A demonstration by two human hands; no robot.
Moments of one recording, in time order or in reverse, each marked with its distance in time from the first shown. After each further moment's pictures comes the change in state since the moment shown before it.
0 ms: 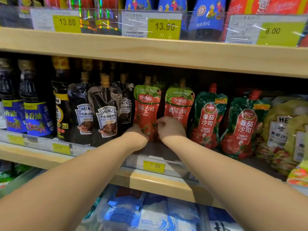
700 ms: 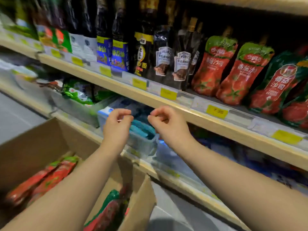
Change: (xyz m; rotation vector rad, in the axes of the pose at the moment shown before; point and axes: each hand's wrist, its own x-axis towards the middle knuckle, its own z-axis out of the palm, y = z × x) left_hand -0.162 -0.197 -0.019 -0.881 0.560 -0.182; right_hand -0.189 -0.085 0.081 0.501 -0.340 -0.157
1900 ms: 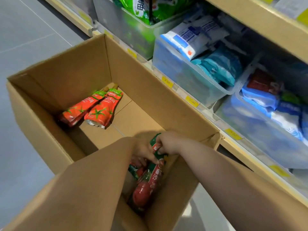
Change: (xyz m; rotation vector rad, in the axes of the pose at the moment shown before) left_hand -0.050 -0.213 -0.148 0.548 -1.076 -1.097; right_hand -0.070 0.132 0.216 -0.965 -1.234 0.185
